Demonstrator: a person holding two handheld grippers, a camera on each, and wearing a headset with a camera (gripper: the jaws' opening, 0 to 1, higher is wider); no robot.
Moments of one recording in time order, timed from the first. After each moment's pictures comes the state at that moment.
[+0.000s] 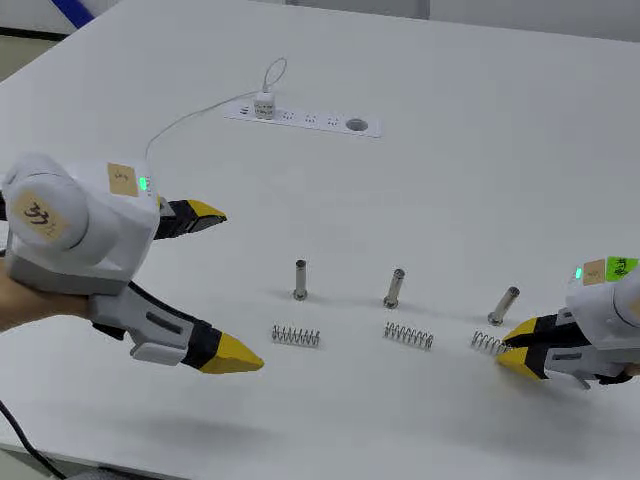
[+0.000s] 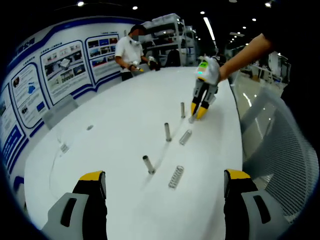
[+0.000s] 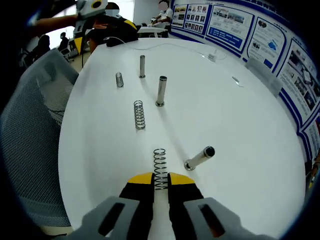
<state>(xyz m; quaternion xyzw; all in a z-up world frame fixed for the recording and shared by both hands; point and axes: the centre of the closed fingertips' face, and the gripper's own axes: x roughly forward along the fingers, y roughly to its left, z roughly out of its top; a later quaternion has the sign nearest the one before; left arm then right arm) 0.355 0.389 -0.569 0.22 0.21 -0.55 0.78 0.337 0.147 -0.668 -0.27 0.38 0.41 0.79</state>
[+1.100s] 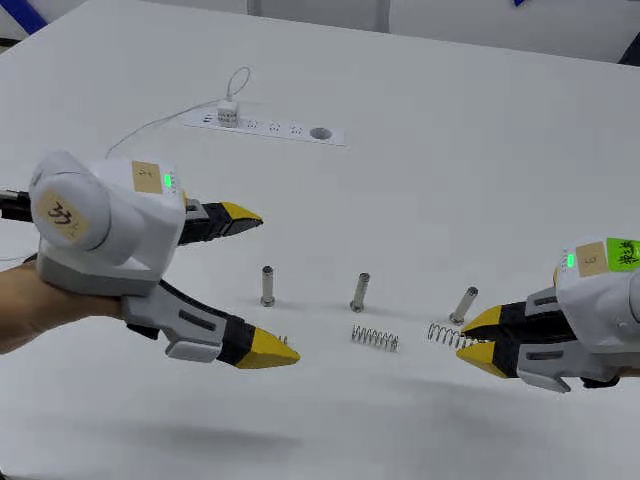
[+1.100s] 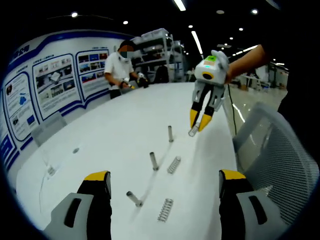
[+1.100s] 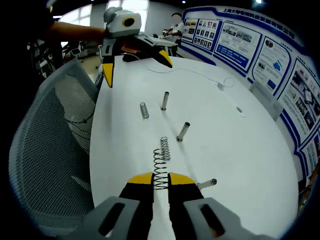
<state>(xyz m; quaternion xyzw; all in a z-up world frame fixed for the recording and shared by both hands) 0.342 0.326 -0.558 0.19 0.15 -0.61 0.76 0.301 0.192 -0.597 -0.29 0.31 0.45 0.79</state>
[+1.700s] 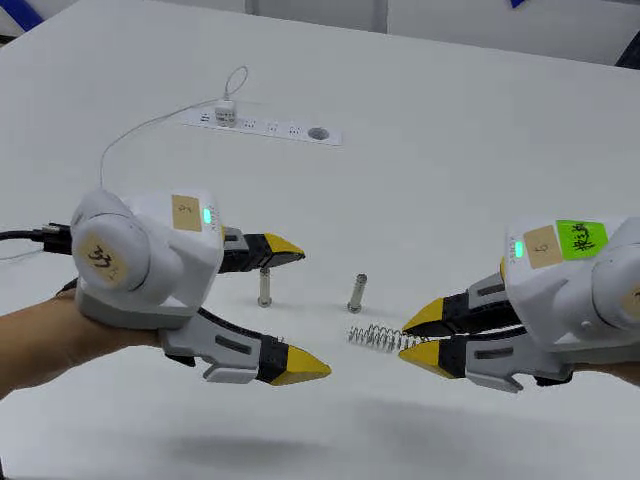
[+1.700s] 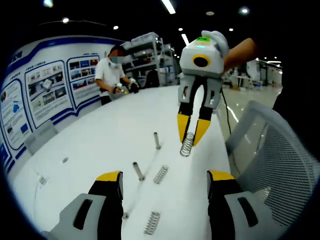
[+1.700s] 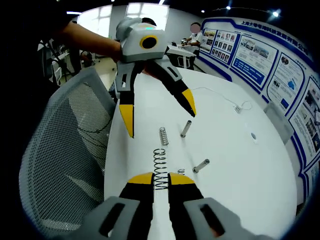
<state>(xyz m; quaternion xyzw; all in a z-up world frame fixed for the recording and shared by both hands) 0.317 0.296 -0.563 0.19 0.13 -0.64 0.74 0.291 0.256 -0.574 -0.30 0.28 0.51 0.76</state>
